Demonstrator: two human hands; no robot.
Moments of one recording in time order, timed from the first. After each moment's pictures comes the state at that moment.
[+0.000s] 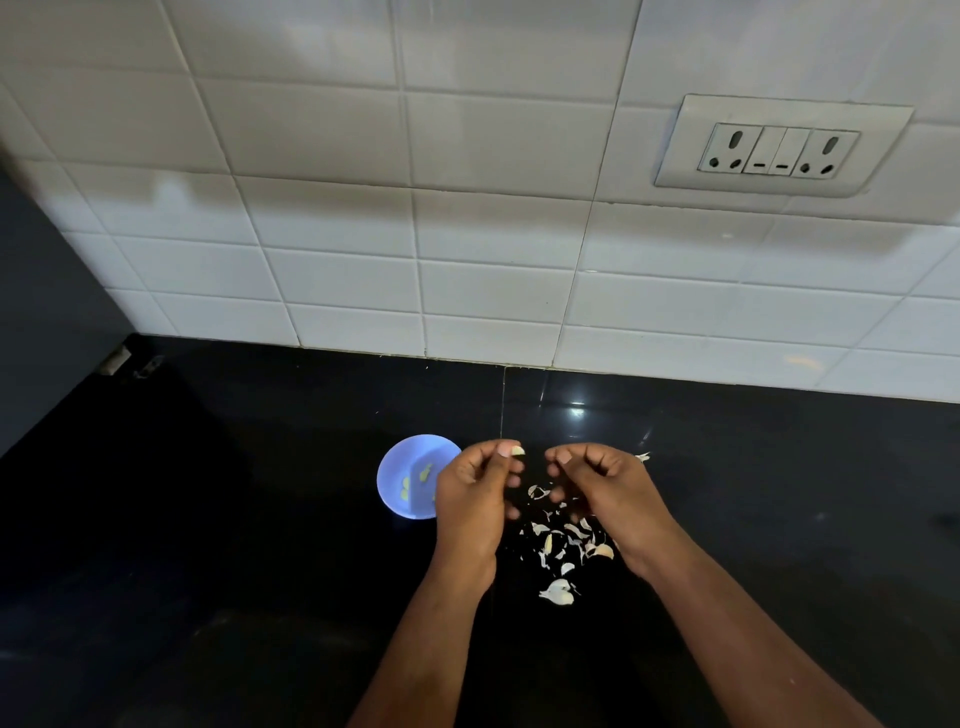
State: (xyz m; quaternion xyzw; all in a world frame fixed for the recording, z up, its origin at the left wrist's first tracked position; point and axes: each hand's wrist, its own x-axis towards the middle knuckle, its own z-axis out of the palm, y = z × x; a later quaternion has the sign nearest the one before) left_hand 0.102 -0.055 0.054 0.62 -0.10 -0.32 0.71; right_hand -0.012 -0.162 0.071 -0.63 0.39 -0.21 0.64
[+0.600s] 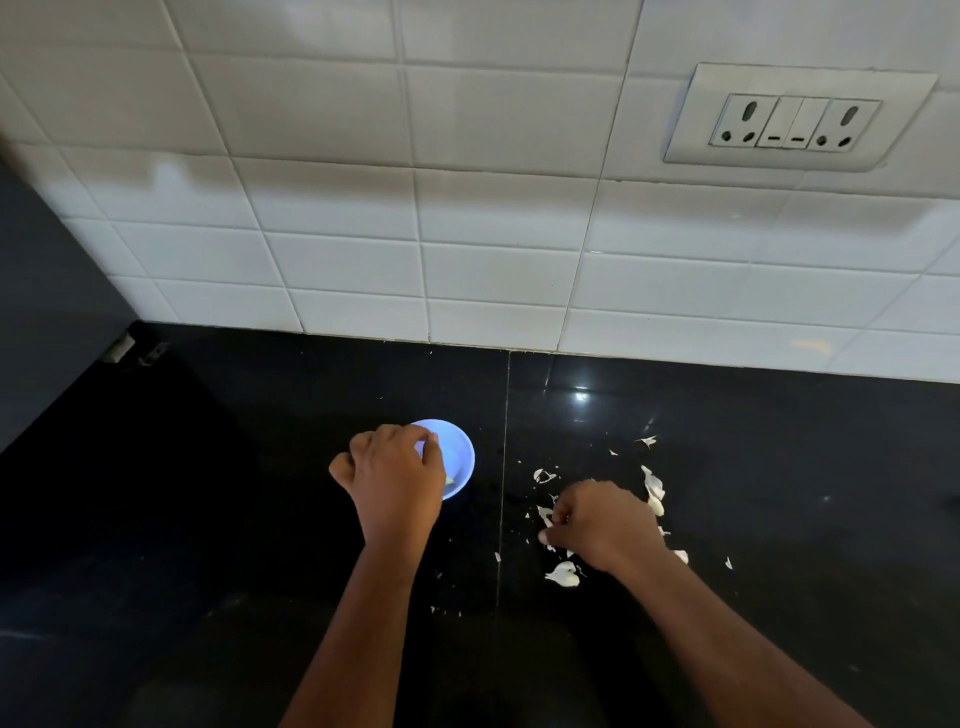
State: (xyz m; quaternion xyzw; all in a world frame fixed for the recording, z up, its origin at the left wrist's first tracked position) left_hand 0.171 -0.015 0.036 0.93 -0.24 0.04 0.27; right_hand -0.012 -0.151 0.039 -0.88 0.42 0.12 0.19
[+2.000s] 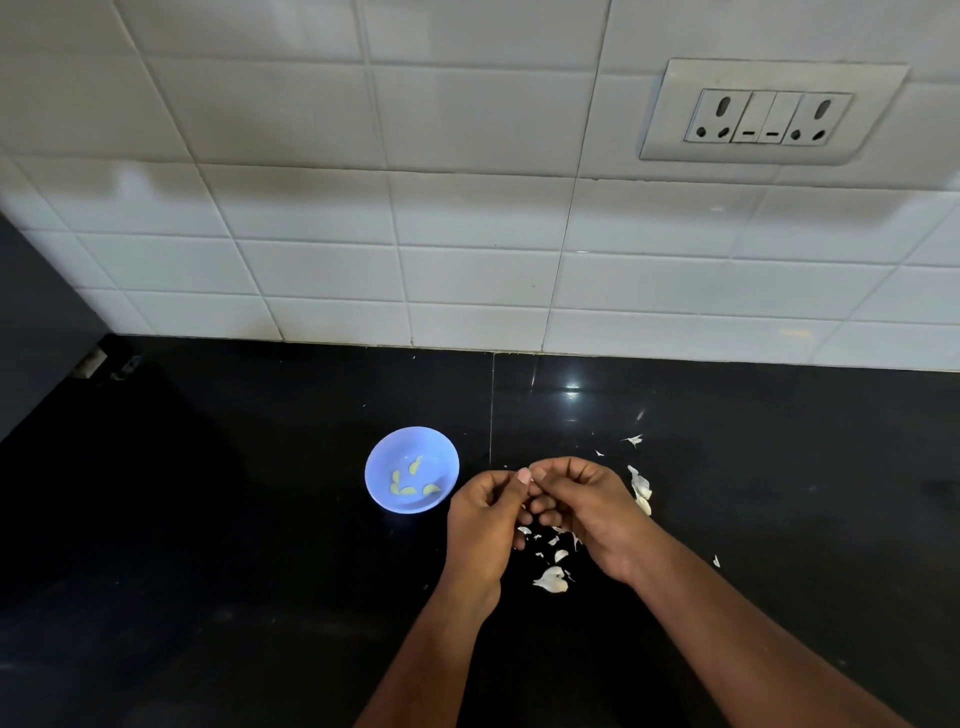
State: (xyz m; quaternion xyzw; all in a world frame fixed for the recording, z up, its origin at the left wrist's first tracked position) left_hand 0.081 -0.053 0.024 0.65 -0.11 -0.39 0.65; right_hand -0.010 -0.157 0.037 -0.47 0.40 -0.17 0.77
